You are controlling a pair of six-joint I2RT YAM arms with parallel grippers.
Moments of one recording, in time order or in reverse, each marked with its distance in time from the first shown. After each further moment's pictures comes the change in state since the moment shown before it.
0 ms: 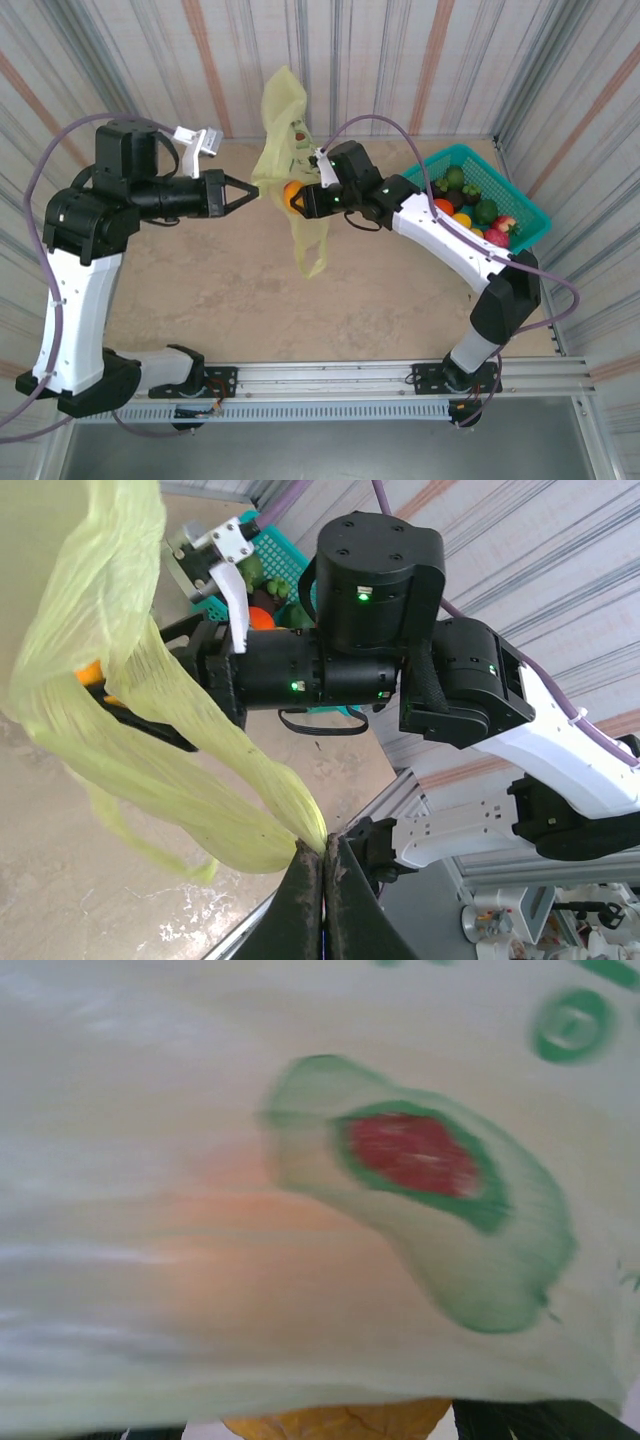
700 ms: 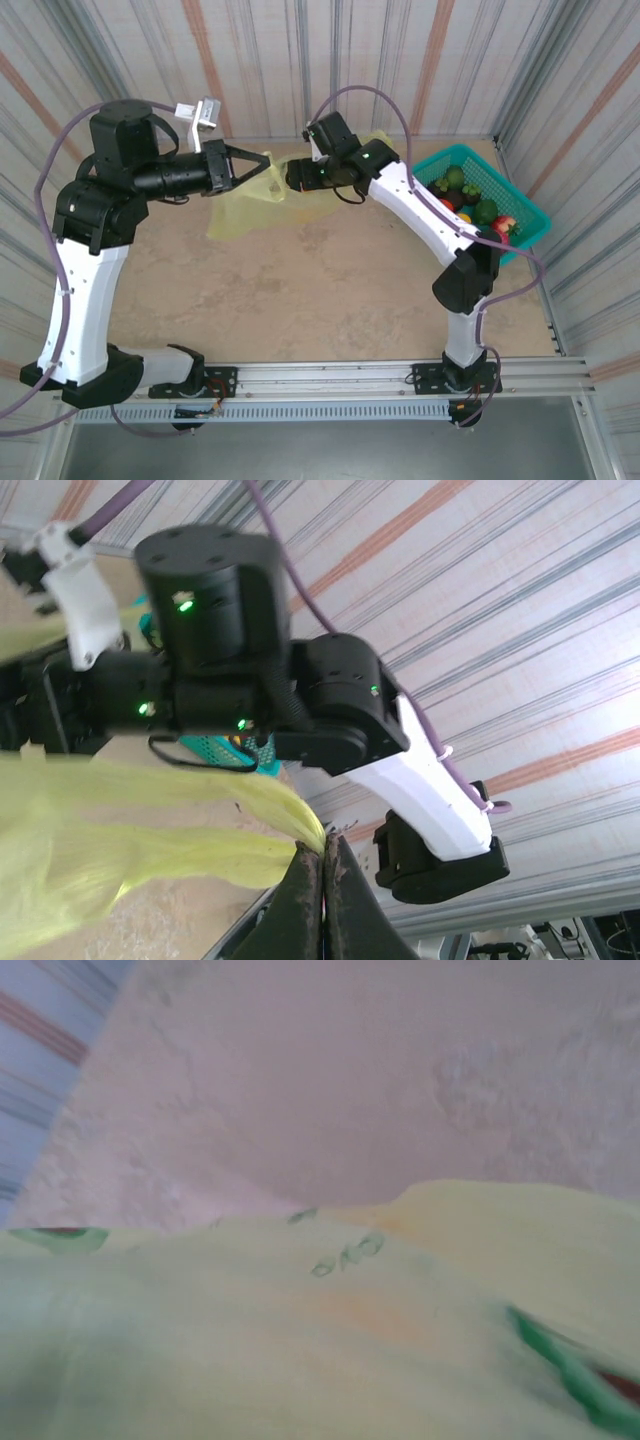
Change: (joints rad) left arm 0.010 0.026 -0.017 0.280 0.086 -0.220; right arm -0.014 0.289 0.463 -0.333 0.142 0.006
